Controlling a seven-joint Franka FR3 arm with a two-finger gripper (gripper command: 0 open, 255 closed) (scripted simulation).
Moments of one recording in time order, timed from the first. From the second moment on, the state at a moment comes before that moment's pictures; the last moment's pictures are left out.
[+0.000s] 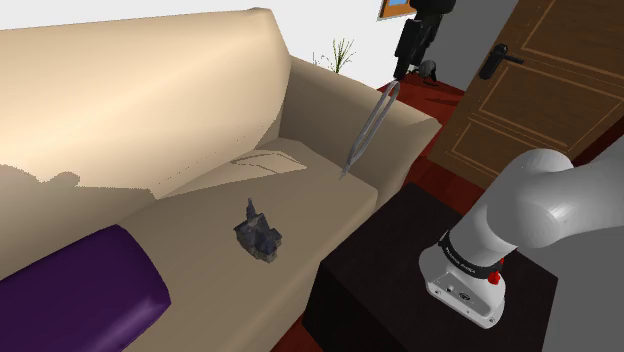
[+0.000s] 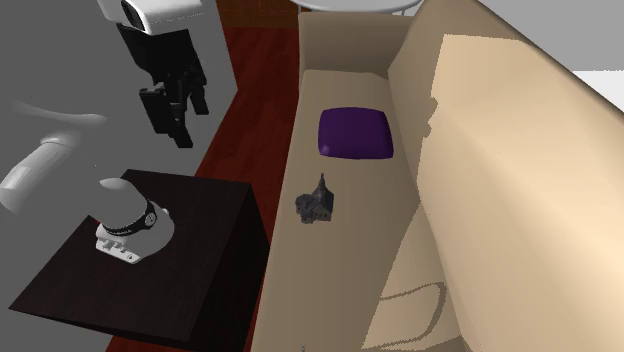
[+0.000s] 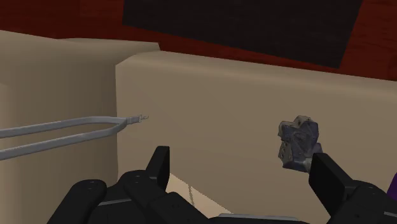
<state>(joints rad) 0.02 -0.74 0.04 -2.28 -0.02 1.54 -0.12</state>
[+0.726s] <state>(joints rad) 0.03 -0.74 0.22 -2.51 0.09 1.83 0.18</state>
